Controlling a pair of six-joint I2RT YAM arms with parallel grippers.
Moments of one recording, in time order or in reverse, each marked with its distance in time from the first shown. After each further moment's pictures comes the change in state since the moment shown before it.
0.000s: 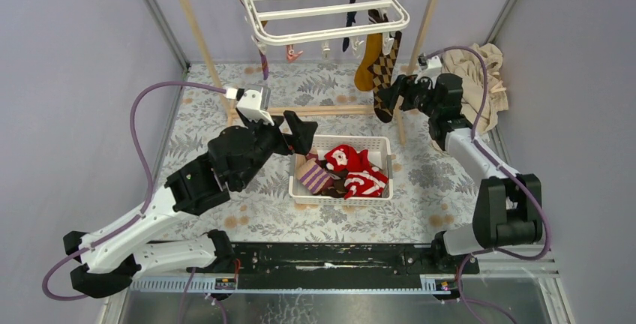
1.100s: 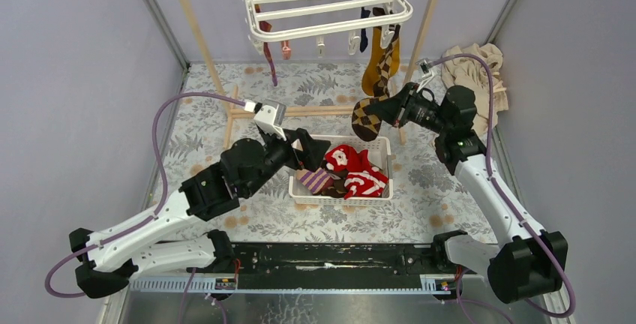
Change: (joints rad) left arm -0.026 -0.029 -0.164 0.121 0.125 -0.026; right arm 0.110 -0.293 -0.050 -0.081 -0.272 0.357
